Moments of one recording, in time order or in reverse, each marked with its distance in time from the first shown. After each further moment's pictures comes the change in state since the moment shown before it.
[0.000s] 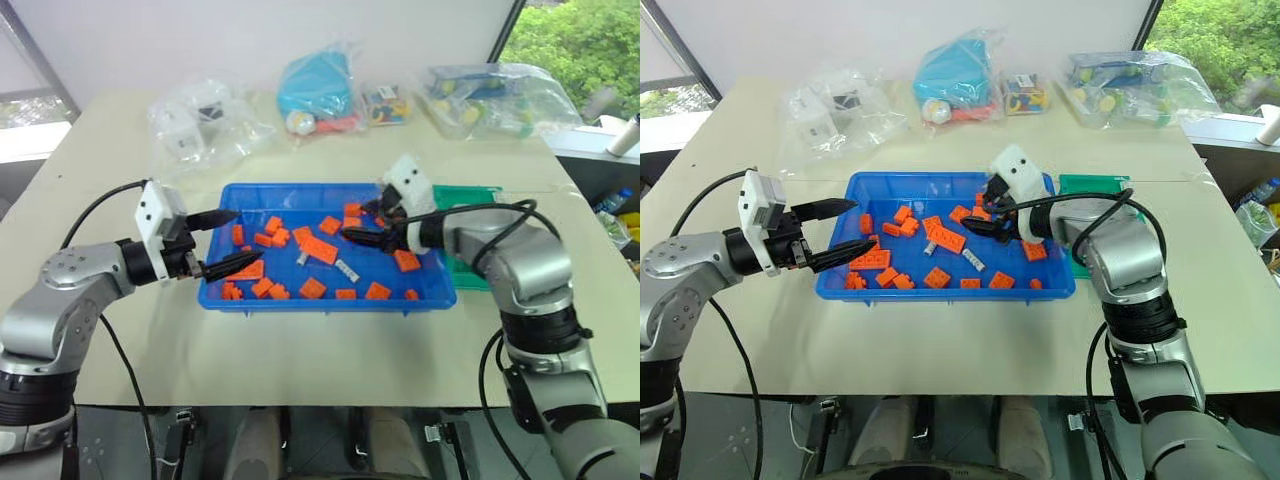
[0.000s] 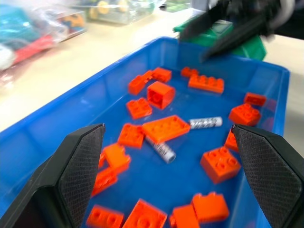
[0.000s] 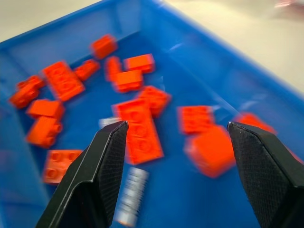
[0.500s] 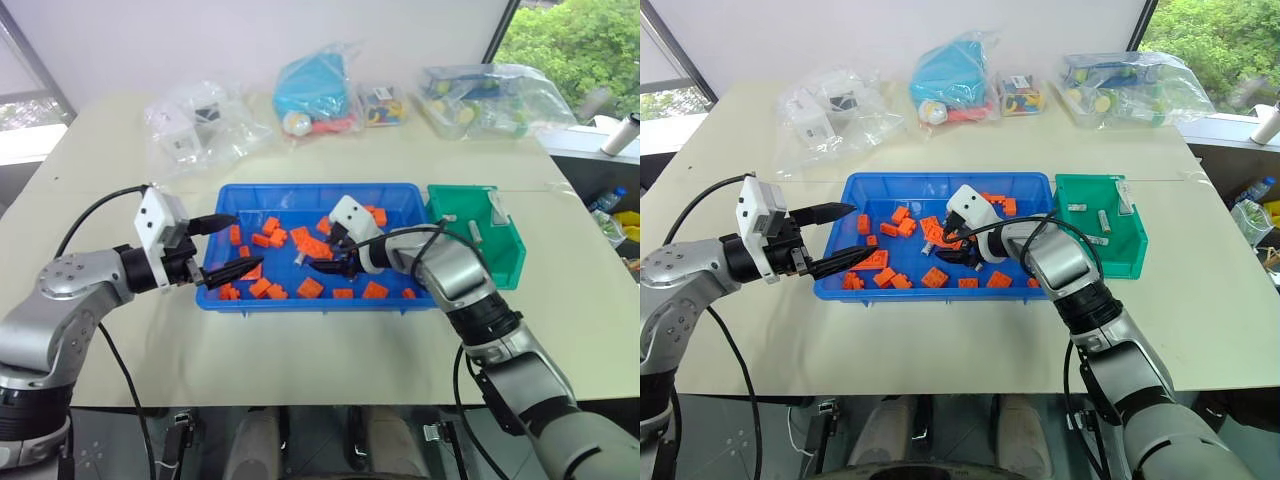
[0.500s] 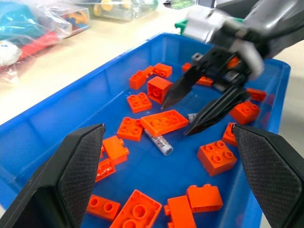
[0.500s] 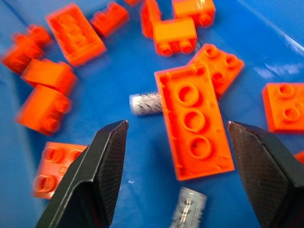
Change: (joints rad) left arm 0.042 0.001 0.020 -0.083 -0.006 0.021 0.040; right arm -0.044 0.099 0.229 0.370 -0.080 -0.271 0.004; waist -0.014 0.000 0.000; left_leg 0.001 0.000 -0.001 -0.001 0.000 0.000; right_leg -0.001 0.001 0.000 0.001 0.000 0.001
